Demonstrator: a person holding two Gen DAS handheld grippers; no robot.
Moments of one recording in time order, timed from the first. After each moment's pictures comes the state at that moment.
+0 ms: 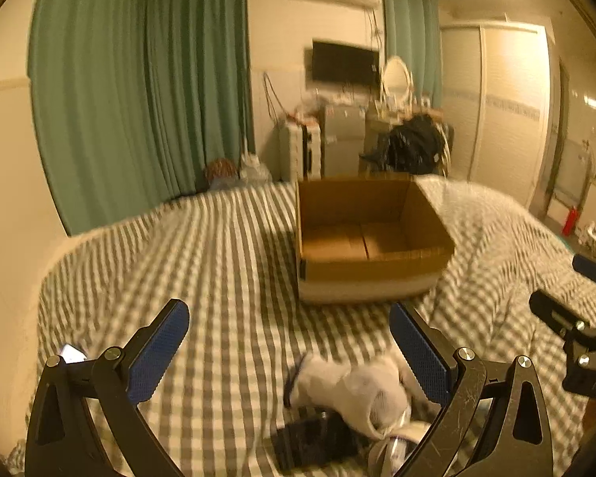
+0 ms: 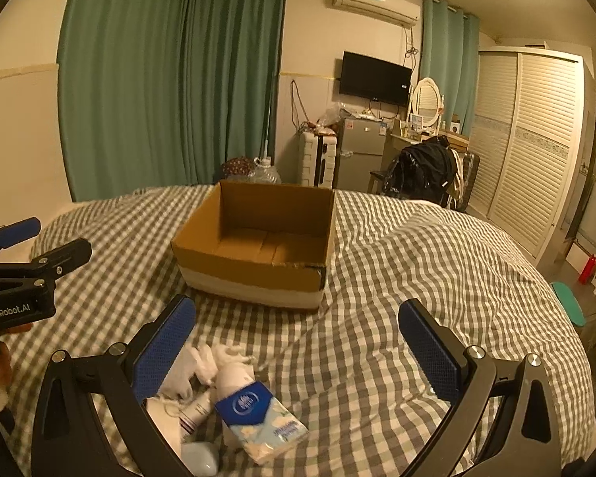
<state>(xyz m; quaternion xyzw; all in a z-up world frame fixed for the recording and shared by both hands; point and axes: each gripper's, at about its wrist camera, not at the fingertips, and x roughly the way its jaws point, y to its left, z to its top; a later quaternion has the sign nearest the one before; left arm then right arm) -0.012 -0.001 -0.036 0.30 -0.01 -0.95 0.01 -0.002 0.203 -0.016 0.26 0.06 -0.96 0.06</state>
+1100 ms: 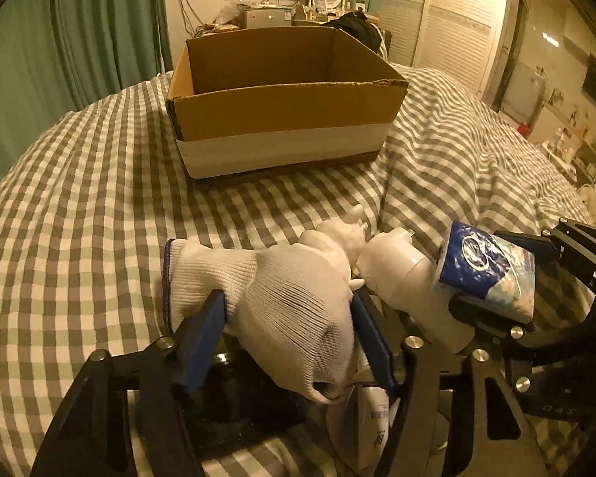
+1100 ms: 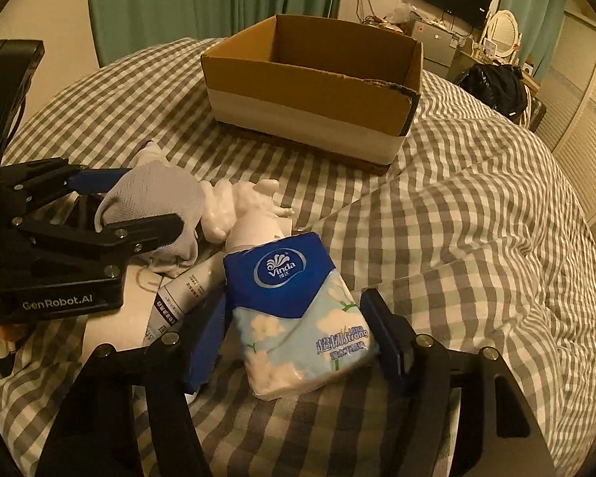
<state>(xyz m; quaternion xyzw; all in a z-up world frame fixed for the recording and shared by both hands) -0.044 0.049 -0.142 0.45 -0.04 -0.89 -0.11 -0.032 0.187 -0.133 0.45 0.12 -0.87 0.14</state>
